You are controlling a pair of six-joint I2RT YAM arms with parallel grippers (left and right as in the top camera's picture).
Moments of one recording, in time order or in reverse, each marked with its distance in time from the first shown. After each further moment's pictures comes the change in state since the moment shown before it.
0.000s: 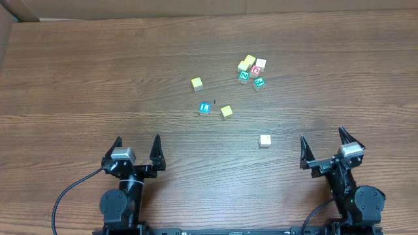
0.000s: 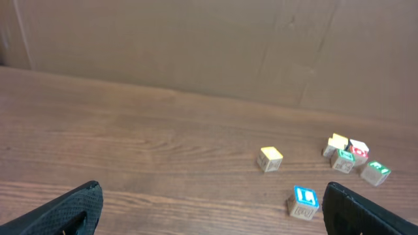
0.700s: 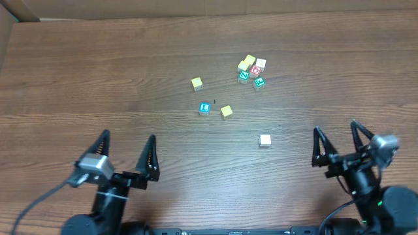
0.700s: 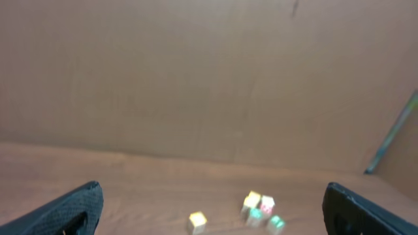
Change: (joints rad) left arm -0.002 0.173 0.618 -0.304 0.156 -0.106; right arm 0.000 0.238 0.498 -0.308 -0.027 0.280
